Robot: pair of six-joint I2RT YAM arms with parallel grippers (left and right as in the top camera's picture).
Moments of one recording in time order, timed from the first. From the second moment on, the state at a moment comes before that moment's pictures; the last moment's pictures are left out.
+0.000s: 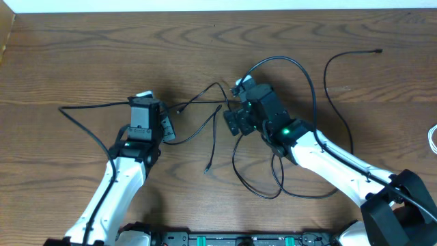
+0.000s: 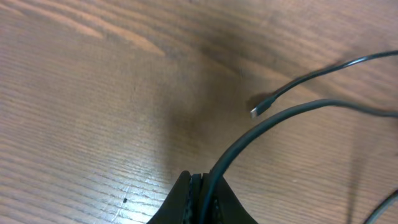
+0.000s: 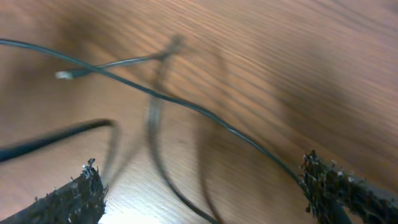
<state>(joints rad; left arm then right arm) -0.13 1.27 0.67 -0.33 -0.13 -0.38 0.64 1.61 0.95 -0.10 0.07 0.10</state>
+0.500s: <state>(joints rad) -0.13 1.31 0.67 -0.28 -0.12 -0.34 0.55 1.53 0.95 -0.25 0.07 0.17</state>
